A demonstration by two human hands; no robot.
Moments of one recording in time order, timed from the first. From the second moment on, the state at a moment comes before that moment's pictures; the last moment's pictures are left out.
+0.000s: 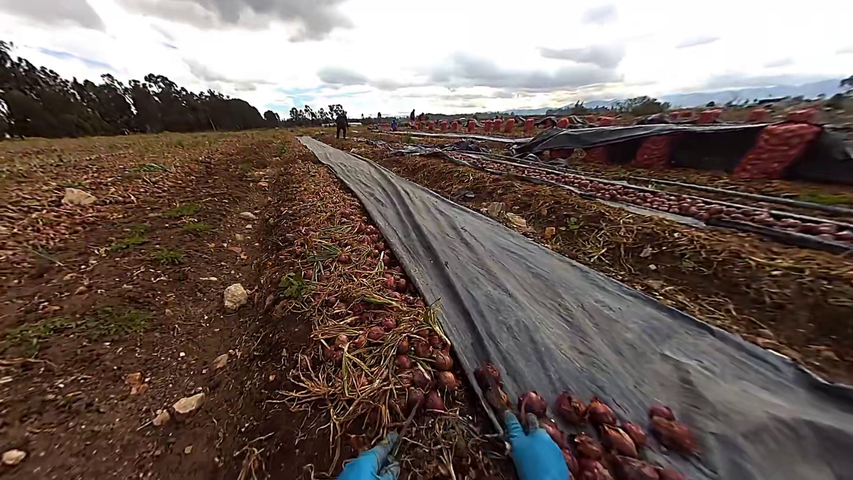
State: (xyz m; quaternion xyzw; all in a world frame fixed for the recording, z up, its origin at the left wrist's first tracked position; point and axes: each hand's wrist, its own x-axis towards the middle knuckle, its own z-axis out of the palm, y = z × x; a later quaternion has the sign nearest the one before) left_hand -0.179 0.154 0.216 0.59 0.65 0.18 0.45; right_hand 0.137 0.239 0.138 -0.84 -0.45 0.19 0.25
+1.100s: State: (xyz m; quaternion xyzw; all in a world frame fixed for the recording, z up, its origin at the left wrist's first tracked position) left_hand -0.157 0.148 0.167 0.54 0.74 0.08 0.39; right_hand 0.040 0.187 0.119 -0.71 -0.66 0.17 0.15
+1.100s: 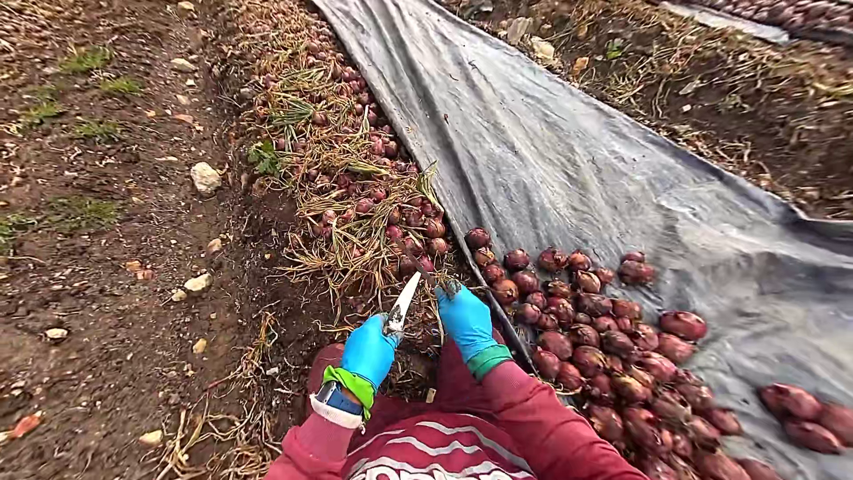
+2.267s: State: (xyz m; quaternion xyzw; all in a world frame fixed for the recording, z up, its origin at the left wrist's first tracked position) left_hand -0.109 0.261 0.141 0.30 0.68 0.36 0.57; right_hand 0.153 0.534 0.302 -0.64 -0.56 0.19 0.50
